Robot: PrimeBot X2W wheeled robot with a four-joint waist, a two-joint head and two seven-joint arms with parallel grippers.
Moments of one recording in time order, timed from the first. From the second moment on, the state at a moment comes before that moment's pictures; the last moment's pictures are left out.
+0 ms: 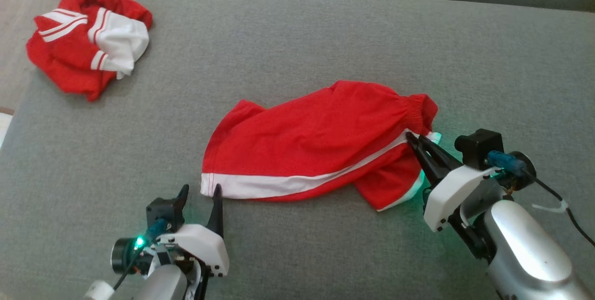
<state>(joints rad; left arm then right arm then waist) -0.25 0.13 -0.42 0.58 -0.42 0.11 -0.06 -0.32 -0.26 0.42 0.40 0.32 0.12 0.06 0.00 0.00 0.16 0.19</state>
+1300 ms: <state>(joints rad) -0.31 0.28 -0.47 -0.01 -0.36 0.04 -0.11 -0.22 -0.22 0.18 0.06 0.38 0.12 -0.06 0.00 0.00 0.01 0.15</state>
